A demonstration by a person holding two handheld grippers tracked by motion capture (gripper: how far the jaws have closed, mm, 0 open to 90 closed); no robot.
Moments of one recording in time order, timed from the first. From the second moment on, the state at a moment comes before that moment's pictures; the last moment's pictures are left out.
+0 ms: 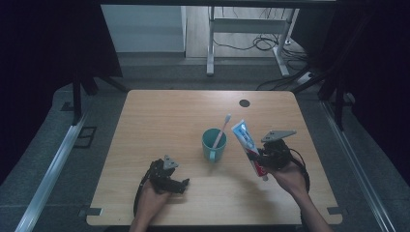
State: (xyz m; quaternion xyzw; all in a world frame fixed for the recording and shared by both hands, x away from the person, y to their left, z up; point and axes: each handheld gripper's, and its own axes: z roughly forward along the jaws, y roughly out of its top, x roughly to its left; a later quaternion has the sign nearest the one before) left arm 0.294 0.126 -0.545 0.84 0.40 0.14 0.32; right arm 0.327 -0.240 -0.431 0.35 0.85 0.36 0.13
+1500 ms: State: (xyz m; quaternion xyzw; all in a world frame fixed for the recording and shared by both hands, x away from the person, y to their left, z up) left arm 0.295 0.126 -0.545 0.84 0.40 0.14 0.32; right arm 0.355 -0.204 -0.407 0.34 0.82 0.44 0.13
